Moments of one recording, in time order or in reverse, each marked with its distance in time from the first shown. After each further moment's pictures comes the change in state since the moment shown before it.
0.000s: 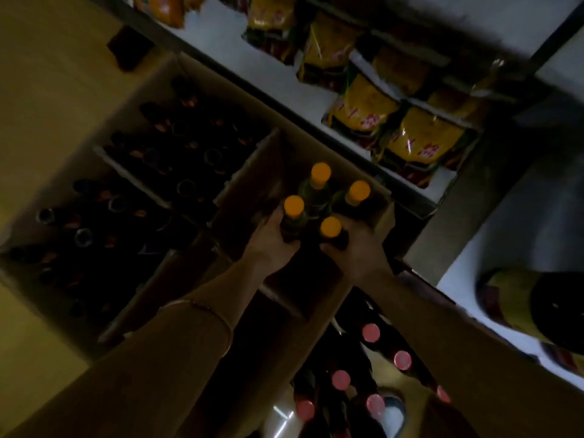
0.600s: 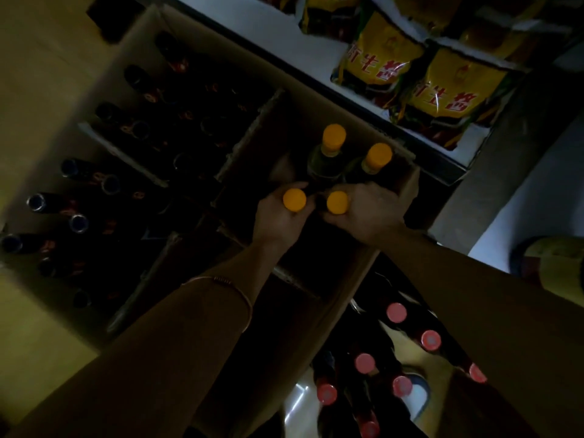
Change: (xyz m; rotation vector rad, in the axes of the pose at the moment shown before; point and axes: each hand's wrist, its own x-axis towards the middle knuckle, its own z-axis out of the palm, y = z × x) left_hand 0.011 -0.013 0.013 -0.138 0.270 0.135; right_hand 0.034 -0.004 0.004 -0.453 -0.041 -0.127
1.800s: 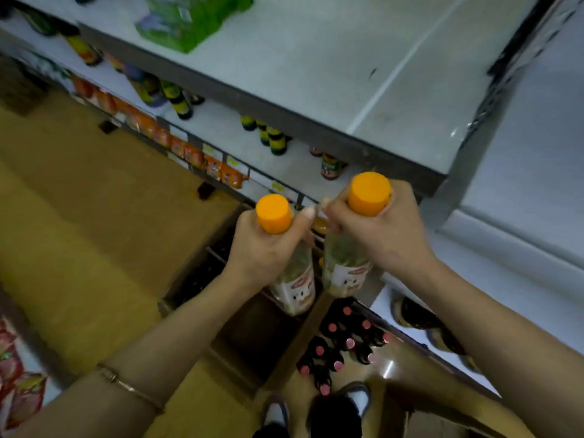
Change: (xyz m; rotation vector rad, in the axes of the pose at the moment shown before) left_hand -0.315 0.433 -0.283 -0.336 0.049 0.574; right_hand -0.357 -0.194 -0.440 0.851 0.616 -0.393
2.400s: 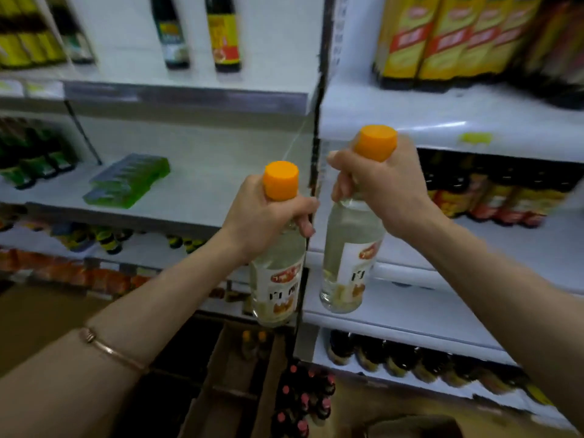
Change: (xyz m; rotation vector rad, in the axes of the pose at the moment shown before) left_hand -0.059 0.274 0.010 -0.137 -0.487 0.354; right_hand -0.119 -0.269 -0.126 -0.046 0.444 -0.178
